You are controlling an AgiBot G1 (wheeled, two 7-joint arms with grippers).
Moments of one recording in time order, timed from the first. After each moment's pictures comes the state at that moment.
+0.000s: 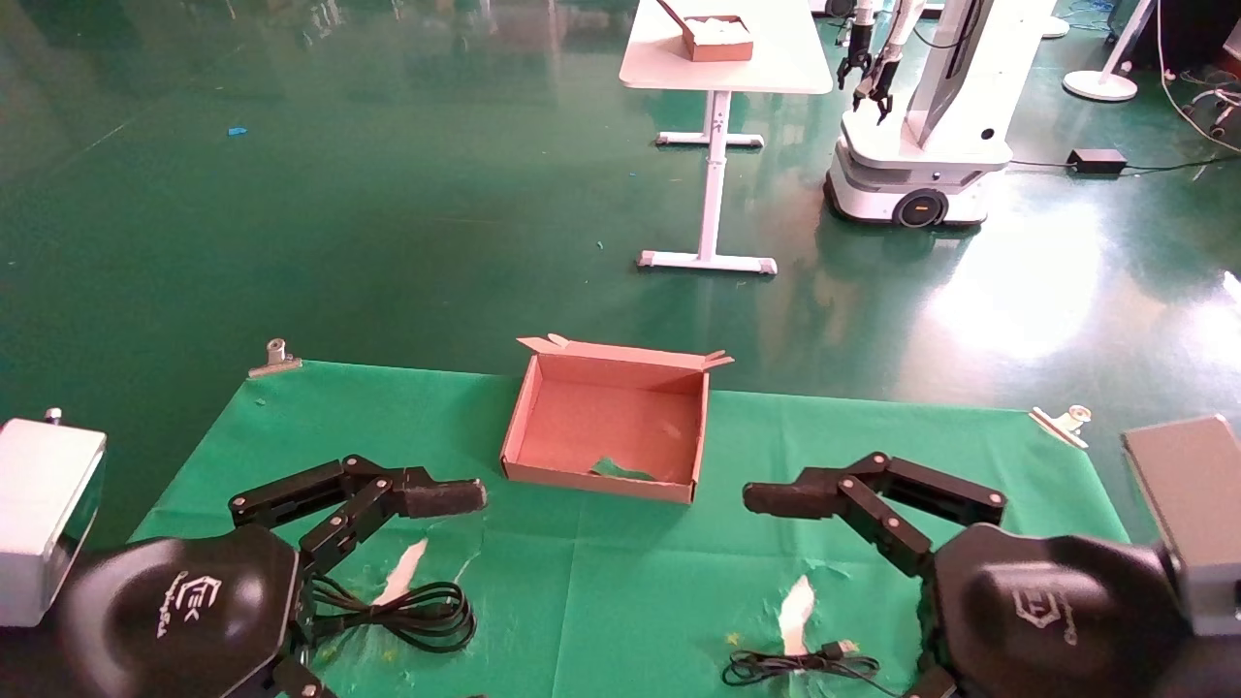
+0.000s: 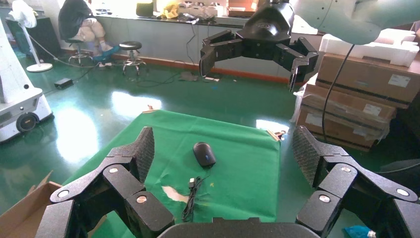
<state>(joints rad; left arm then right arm) -1.08 0.61 0.28 -1.28 0.74 1.49 -0.19 1.07 -0.61 -0.28 1.28 -0.73 -1.50 0.19</state>
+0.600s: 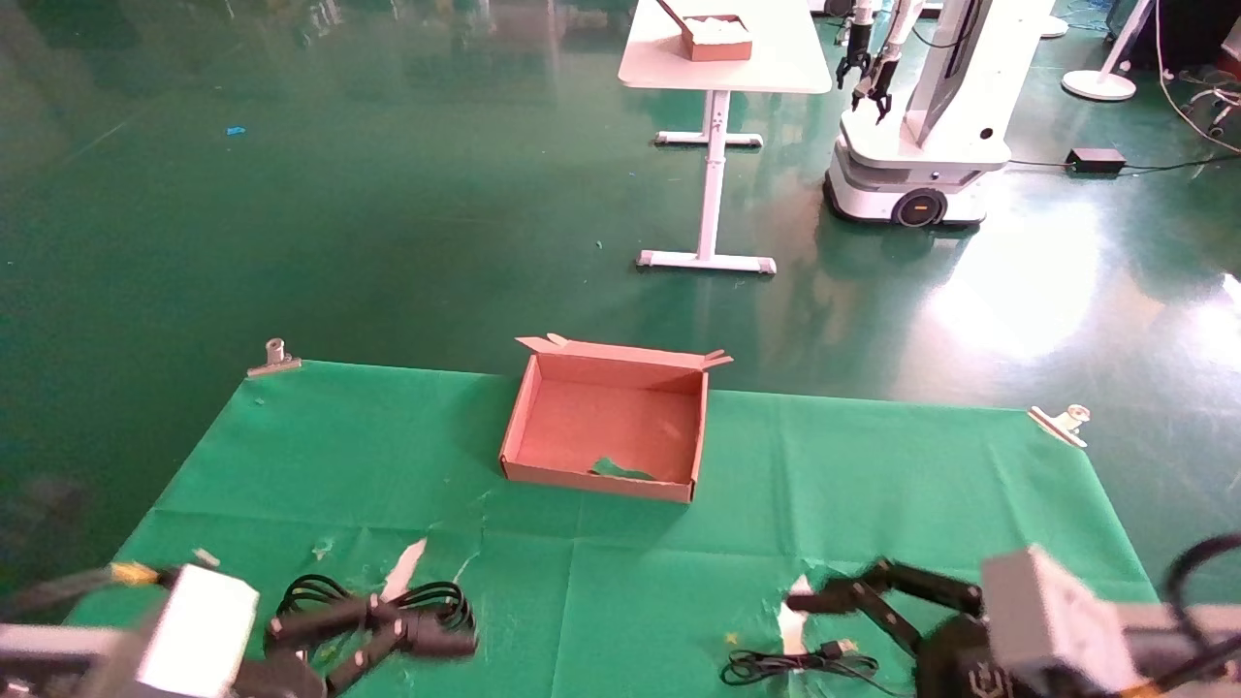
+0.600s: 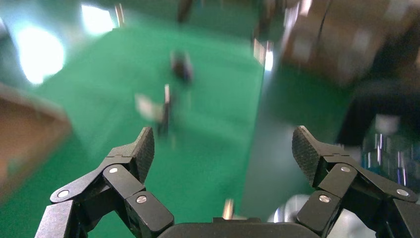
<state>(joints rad) -1.19 0.60 0.46 -1.33 1.14 1.52 -0.30 1.07 -0.56 -0.39 1.32 -1.04 -1.42 0.22</state>
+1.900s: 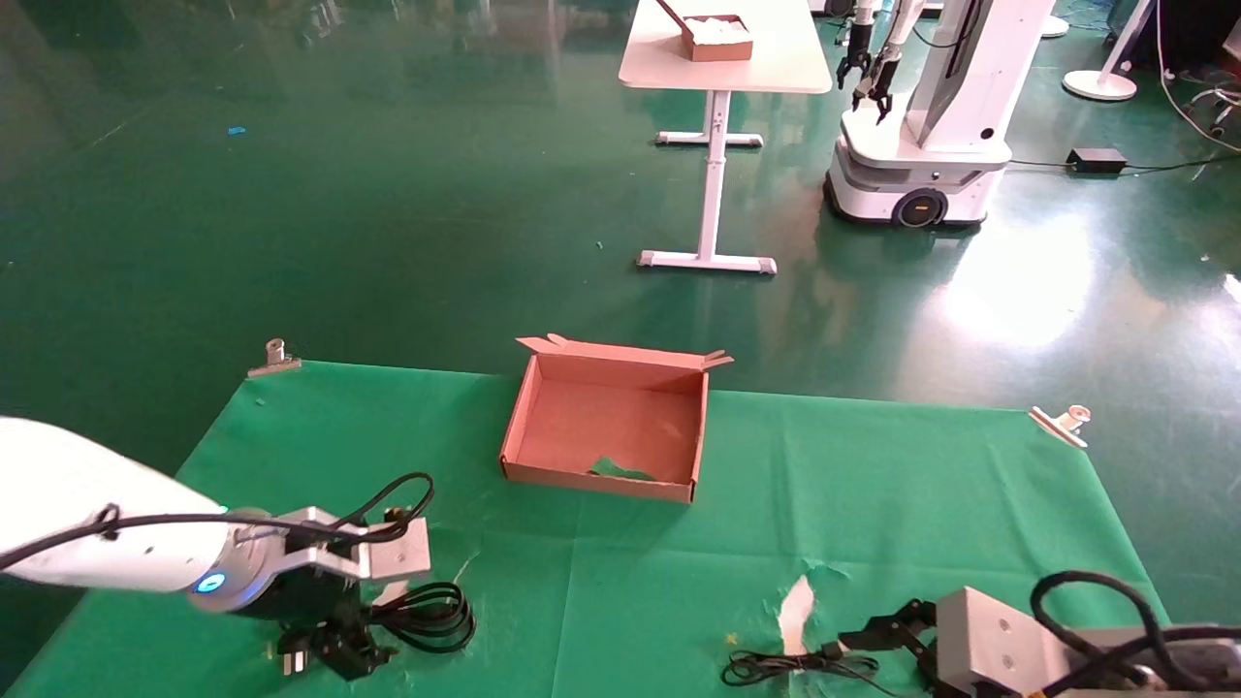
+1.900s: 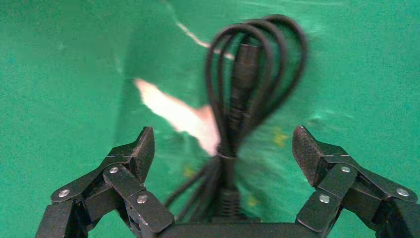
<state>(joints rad) -1.49 1.02 0.83 -0.97 2.11 1.31 -0.45 1.11 -0.55 -0.47 1.35 -1.28 -1.37 0.32</state>
